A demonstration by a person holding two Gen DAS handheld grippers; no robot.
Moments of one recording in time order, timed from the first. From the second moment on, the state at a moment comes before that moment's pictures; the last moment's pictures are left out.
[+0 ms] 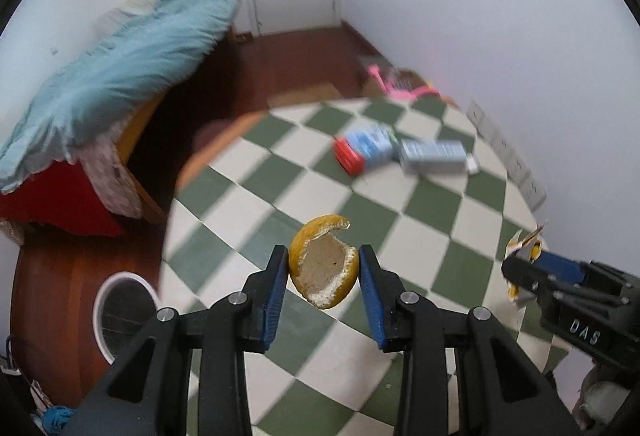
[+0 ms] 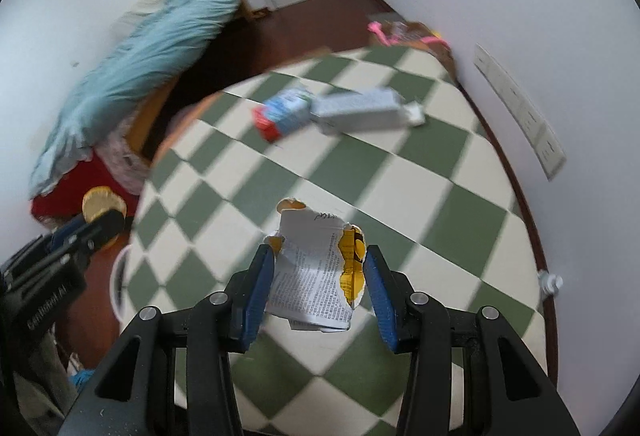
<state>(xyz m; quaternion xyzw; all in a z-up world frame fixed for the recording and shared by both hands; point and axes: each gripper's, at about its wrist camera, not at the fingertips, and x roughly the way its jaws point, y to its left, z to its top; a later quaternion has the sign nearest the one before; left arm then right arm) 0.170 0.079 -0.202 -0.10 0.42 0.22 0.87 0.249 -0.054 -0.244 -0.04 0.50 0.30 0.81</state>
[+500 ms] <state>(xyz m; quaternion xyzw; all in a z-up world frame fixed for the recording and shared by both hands) 0.030 0.237 -0.135 -0.15 0.36 0.37 0.84 0.146 0.164 -0.174 -0.11 0.45 0.51 0.72</state>
